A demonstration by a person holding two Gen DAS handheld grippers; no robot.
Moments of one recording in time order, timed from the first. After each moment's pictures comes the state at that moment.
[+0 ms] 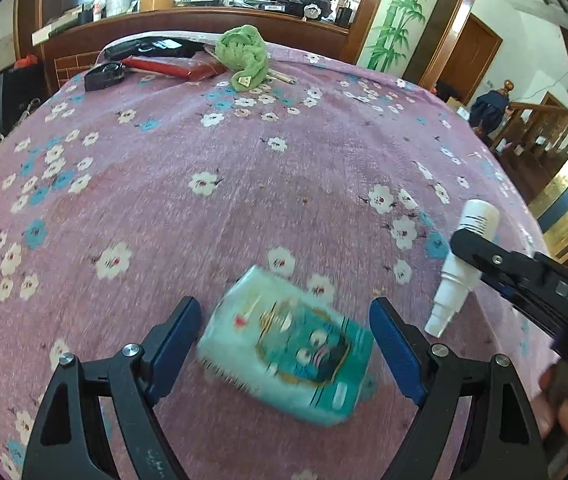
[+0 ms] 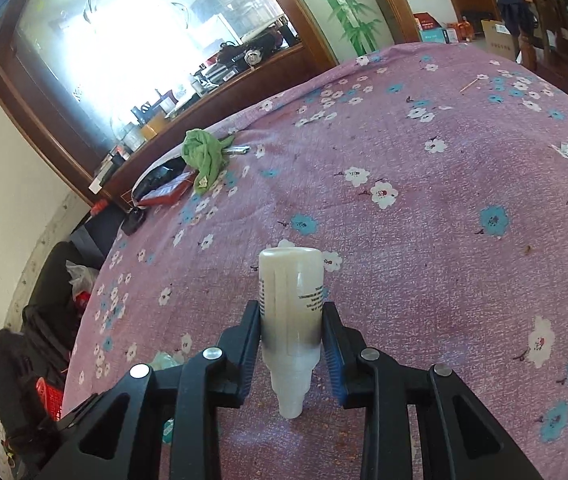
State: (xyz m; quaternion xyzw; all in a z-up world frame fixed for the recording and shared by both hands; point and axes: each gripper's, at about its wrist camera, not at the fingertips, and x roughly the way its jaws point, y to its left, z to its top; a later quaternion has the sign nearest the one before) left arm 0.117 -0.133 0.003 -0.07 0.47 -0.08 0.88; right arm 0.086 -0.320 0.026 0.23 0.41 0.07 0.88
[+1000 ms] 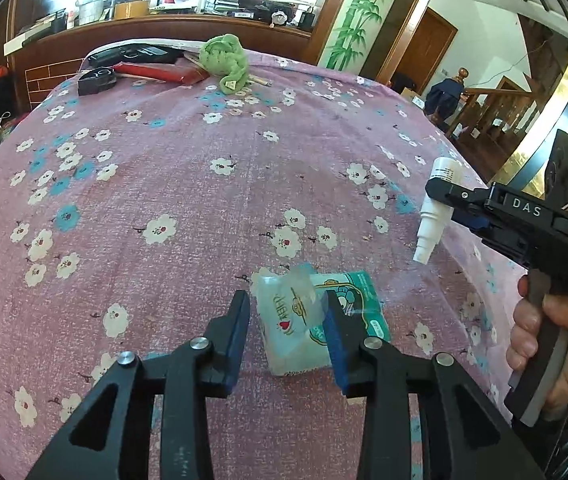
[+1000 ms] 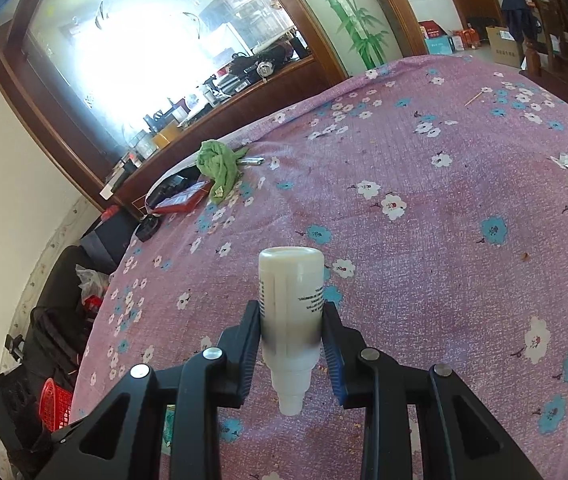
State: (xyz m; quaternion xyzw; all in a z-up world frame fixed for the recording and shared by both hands) left arm 0.072 -0.080 0.013 -0.07 0.46 -0.17 0.87; right arm 0.076 -0.318 0.039 0.23 0.39 0.08 0.89
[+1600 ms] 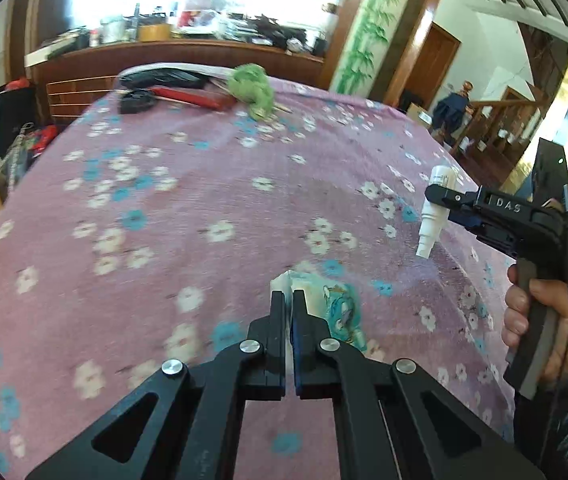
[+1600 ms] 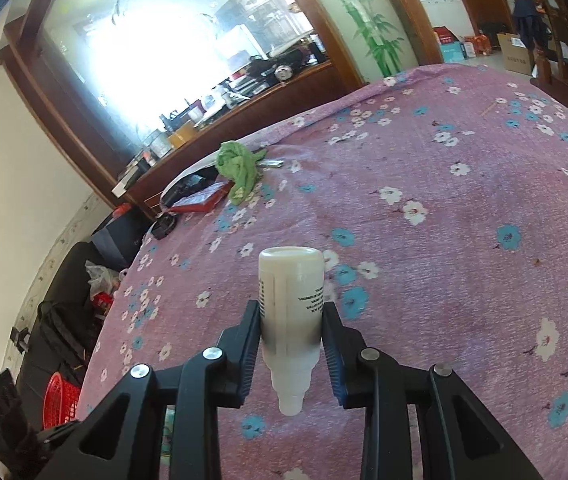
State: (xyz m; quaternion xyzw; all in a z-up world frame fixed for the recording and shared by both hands) left arm 0.029 -0.029 0.045 -0.07 0.43 -0.15 0.89; right arm 0.071 -0.301 0.051 0.22 0.38 0.11 0.89
